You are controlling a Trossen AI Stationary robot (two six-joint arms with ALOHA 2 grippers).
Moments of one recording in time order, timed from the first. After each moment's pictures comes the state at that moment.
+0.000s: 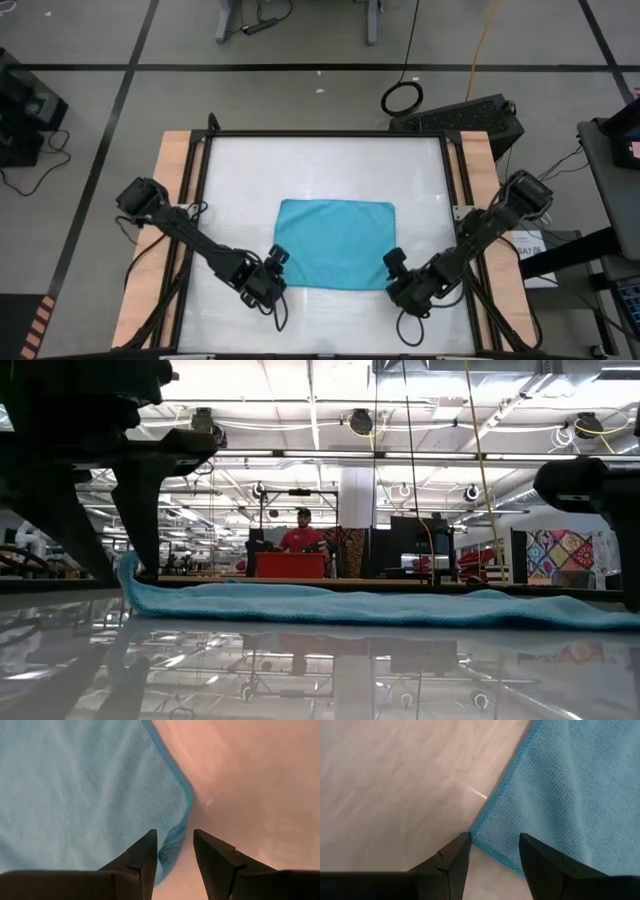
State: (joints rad) left arm -0.58 1.72 1.00 -0.54 -0.29 0.14; right arm 0.73 1.60 0.77 -0.43 0.26 0.16
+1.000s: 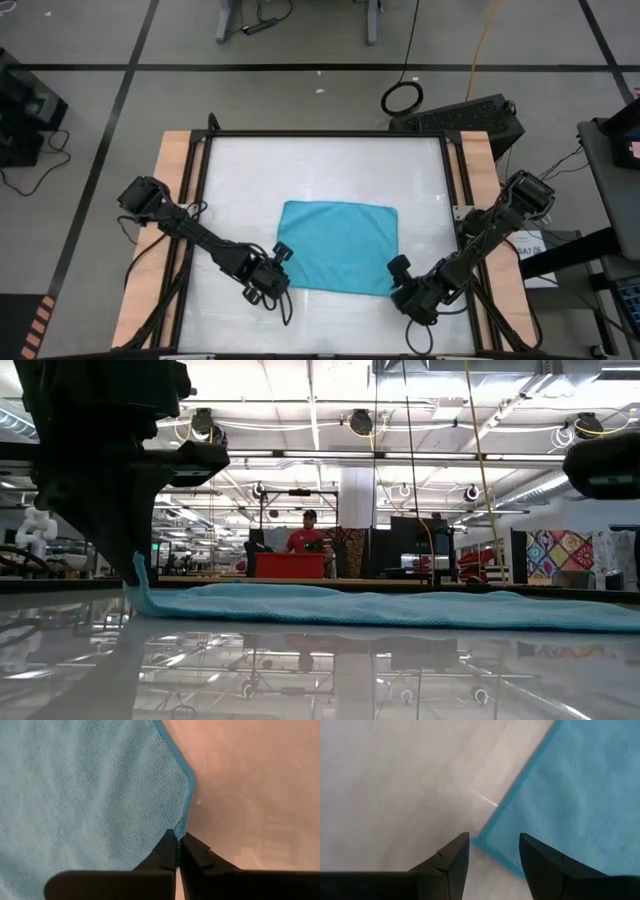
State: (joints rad) left arm -0.52 1.72 1.00 -0.53 -0.21 0.19; right arm 0.80 1.58 0.81 -0.44 0.23 0.24
